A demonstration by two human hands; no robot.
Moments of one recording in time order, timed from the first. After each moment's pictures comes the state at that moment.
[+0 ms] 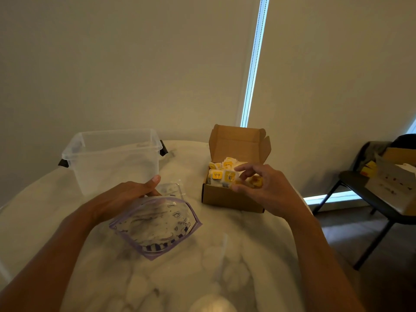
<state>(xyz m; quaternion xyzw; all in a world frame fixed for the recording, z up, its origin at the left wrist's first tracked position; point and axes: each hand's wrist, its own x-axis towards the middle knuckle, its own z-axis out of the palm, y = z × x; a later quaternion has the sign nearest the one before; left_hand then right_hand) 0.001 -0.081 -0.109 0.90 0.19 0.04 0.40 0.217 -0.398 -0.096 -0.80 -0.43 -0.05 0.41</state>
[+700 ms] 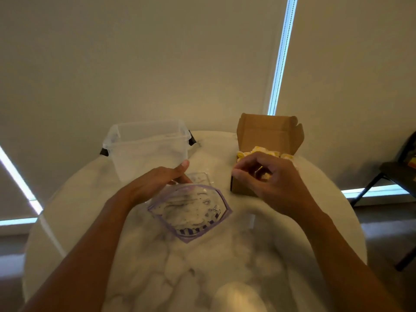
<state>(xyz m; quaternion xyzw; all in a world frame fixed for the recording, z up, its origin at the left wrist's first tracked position) -0.009 -0.094 -0.094 0.90 0.19 0.05 0.40 0.151 -0.359 -0.087 -0.71 -0.51 -0.09 0.47</state>
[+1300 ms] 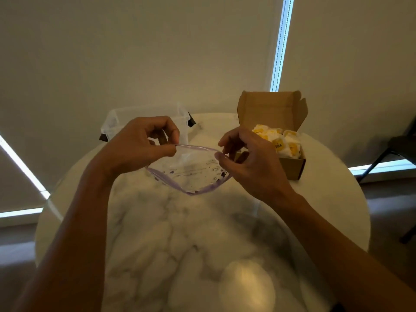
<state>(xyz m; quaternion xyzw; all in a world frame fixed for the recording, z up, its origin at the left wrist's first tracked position) -0.041 -0.108 -0.036 0.92 0.08 0.22 0.30 0.118 -0.326 -0.100 -0.69 -0.49 -0.11 0.51</state>
